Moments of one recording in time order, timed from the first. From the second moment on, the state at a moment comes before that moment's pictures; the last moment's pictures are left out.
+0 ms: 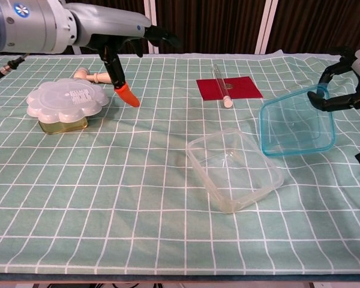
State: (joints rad) left arm -1.20 -1.25 -0.03 -1.77 0.82 0.87 0.33; right arm 0.39 -1.72 0.37 -1.46 -1.18 1.32 -0.26
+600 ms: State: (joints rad) left arm -0.98 -1.07 0.01 -1.96 0.98 1.07 0.32; right arm 0.39 -1.55 0.41 -1.57 -1.03 1.31 -0.43
